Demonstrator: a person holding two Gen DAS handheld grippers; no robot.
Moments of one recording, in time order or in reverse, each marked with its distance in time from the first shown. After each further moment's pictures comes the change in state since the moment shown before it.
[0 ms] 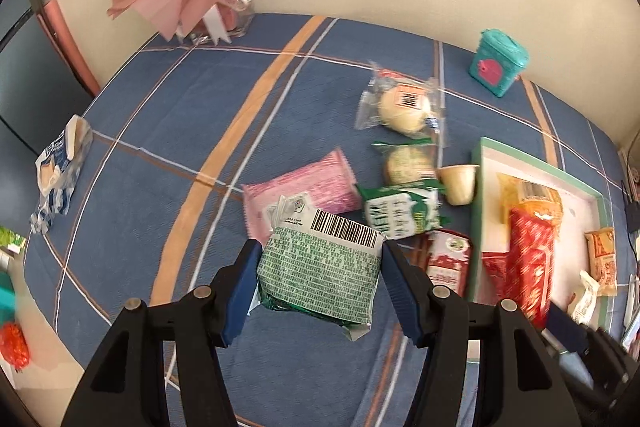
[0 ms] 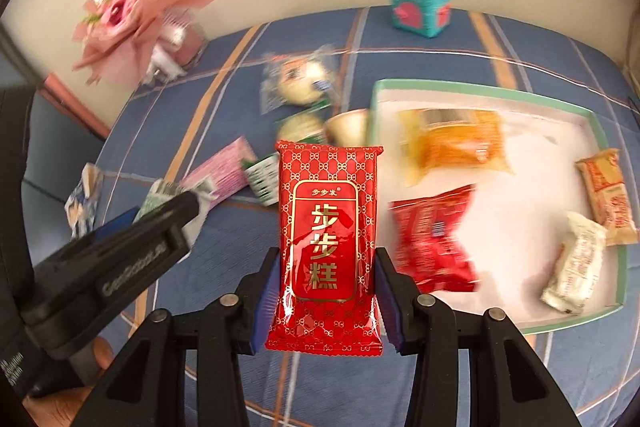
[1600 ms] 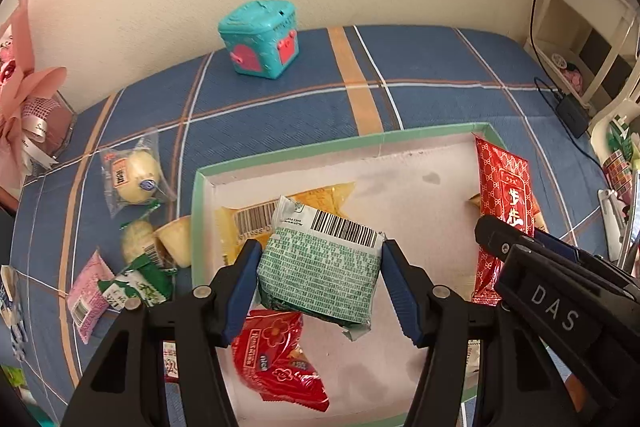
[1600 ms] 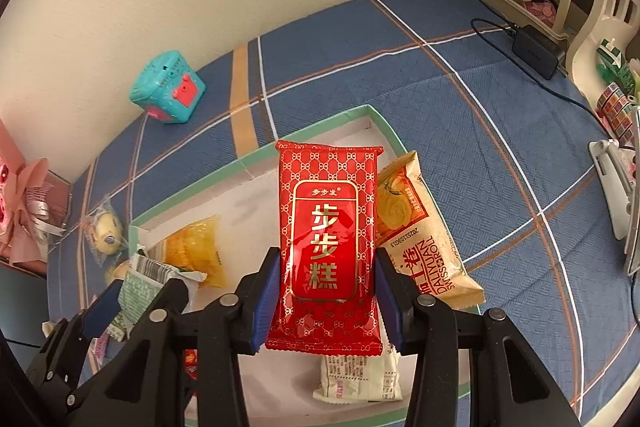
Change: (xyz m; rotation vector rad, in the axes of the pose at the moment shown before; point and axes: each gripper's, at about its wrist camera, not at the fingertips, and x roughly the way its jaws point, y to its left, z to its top) left arm 0.018 -0.236 0.003 0.419 -0.012 -0.152; right arm -0.006 -0.214 0.039 0.416 -0.068 -0.193
